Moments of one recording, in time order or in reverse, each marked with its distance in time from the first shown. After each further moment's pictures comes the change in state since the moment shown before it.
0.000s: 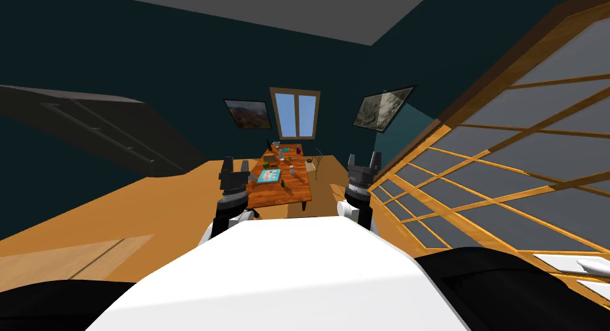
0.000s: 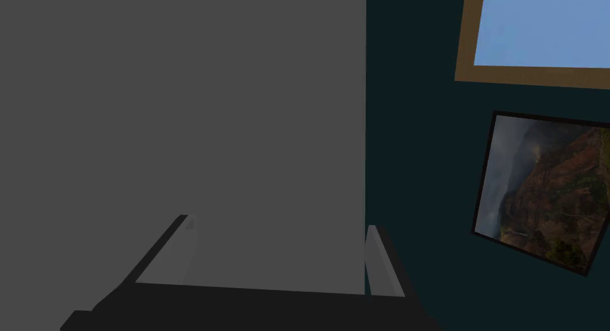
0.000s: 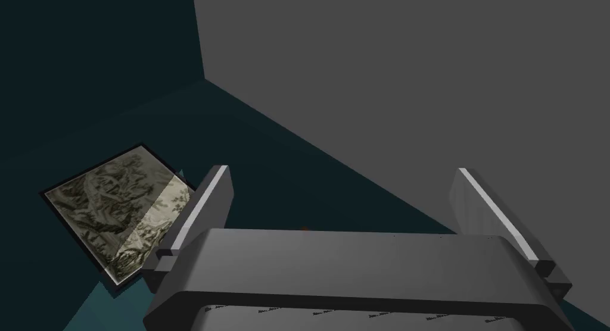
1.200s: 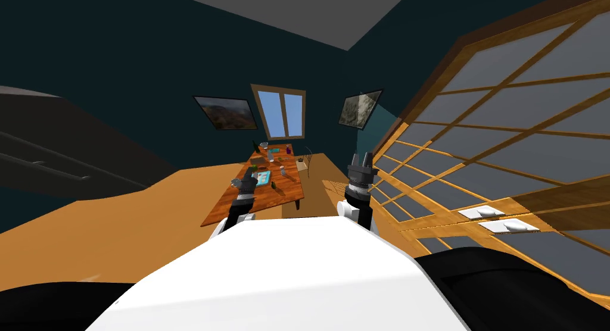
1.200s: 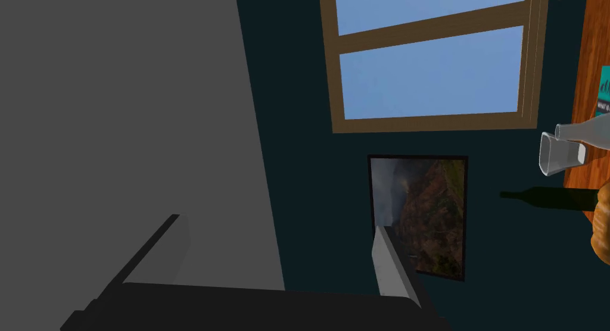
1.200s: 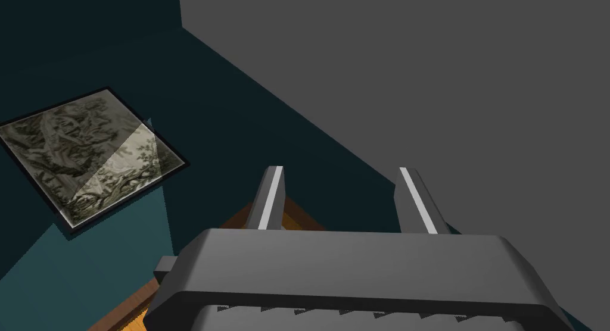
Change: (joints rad) left arm -0.059 0.086 0.018 0.286 -0.003 0.111 -0.064; right arm 0.000 0.000 0.000 0.000 0.000 0.000 0.000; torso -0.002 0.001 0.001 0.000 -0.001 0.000
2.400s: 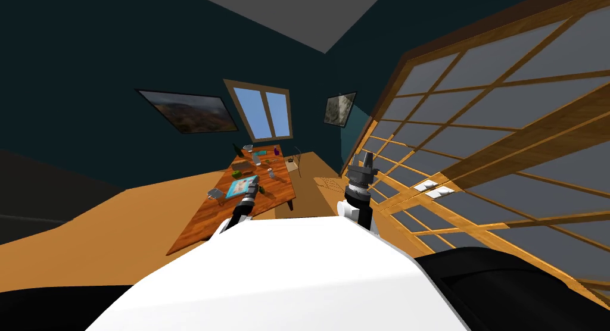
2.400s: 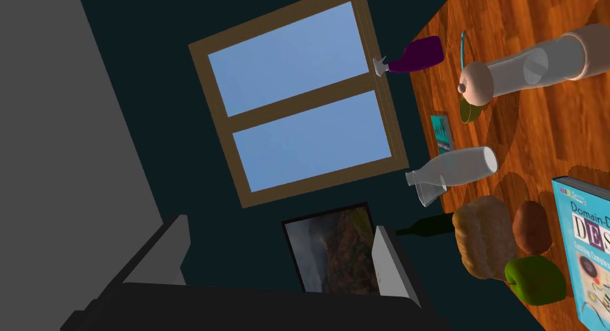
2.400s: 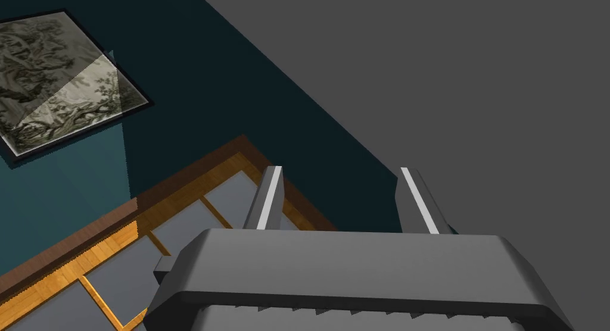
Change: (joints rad) left arm -0.094 0.104 0.024 0.330 0.006 0.140 -0.065; right arm 0.000 0.000 0.000 0.000 0.000 0.000 0.000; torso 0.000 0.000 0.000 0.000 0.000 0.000
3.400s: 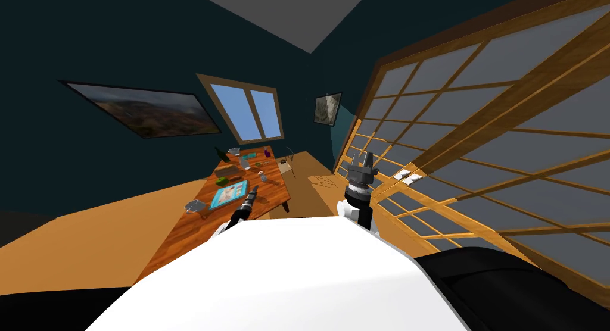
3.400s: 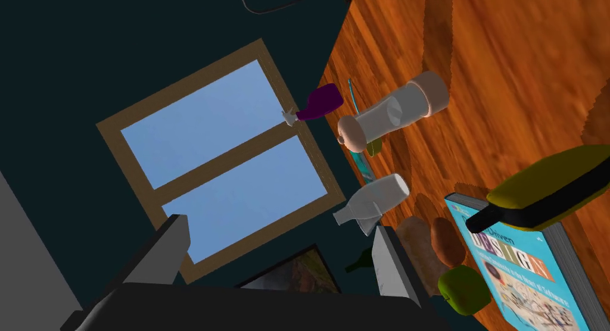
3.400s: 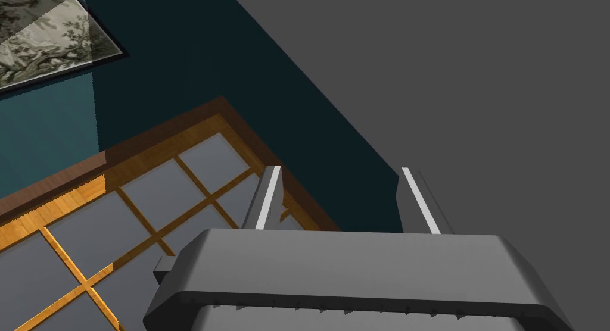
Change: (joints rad) left arm -0.061 0.071 0.006 0.263 0.005 0.104 -0.054; right arm 0.000 0.000 0.000 0.000 0.000 0.000 0.000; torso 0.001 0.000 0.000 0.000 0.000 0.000
